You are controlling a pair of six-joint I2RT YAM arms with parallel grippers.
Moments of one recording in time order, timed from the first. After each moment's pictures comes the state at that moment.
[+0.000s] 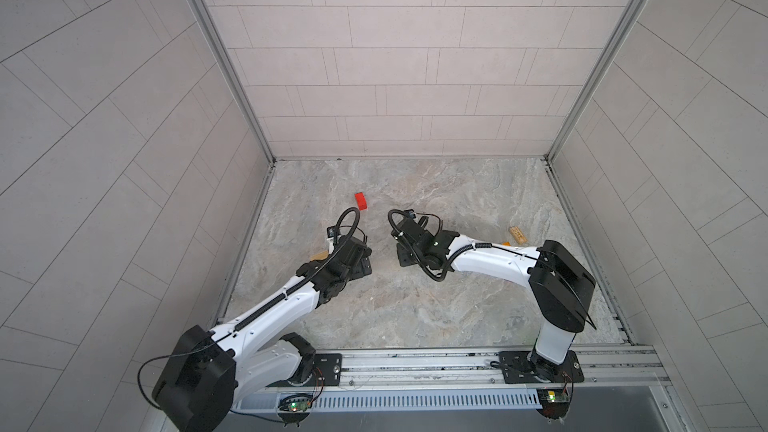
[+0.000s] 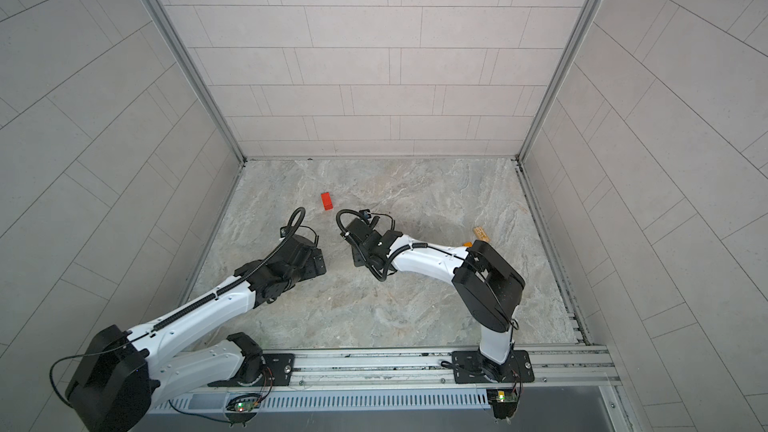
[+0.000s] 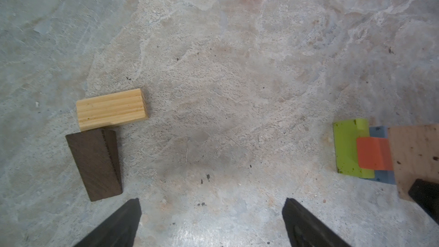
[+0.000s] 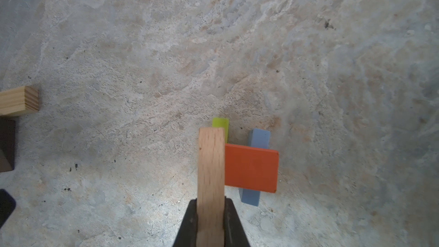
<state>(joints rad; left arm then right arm) -0.59 1.09 0.59 -0.50 -0.34 -0.75 0.90 1.79 1.24 -0.45 0.27 0.64</state>
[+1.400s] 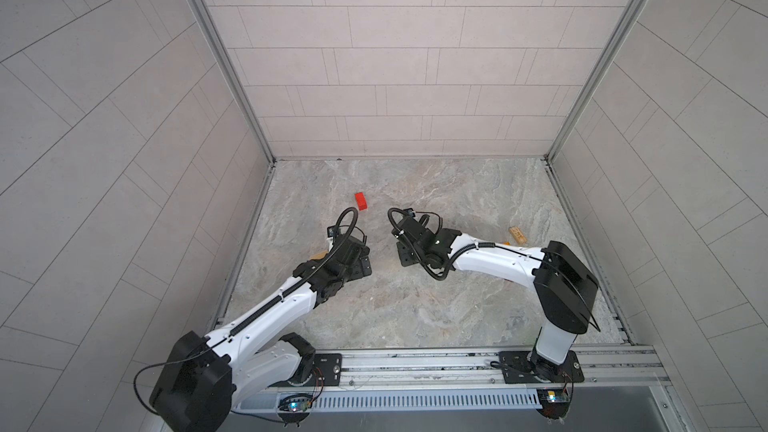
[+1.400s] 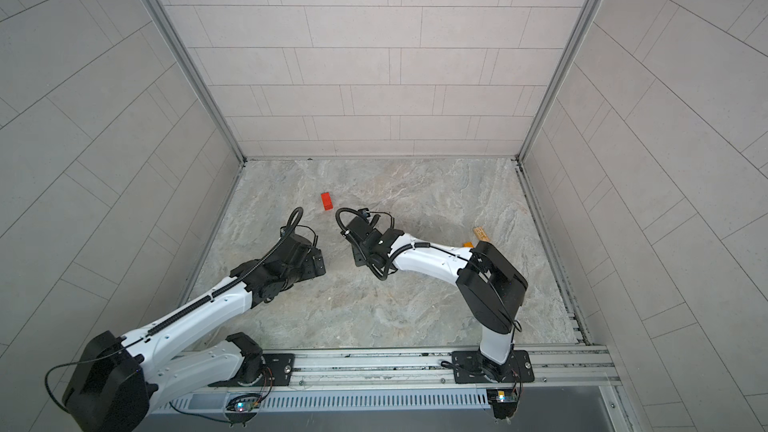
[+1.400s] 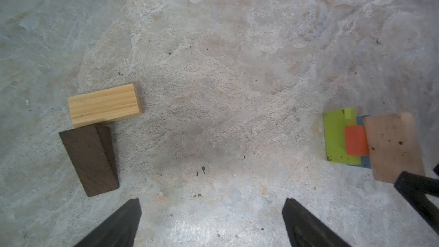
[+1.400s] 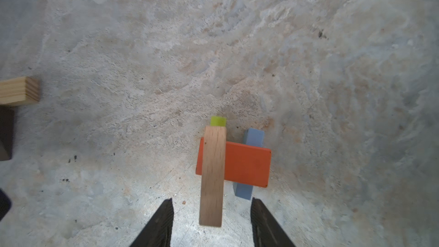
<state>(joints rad) -0.57 1.06 0.61 -0.54 -0.28 -0.72 0.90 1.74 1.25 -0.49 0.28 0.58</state>
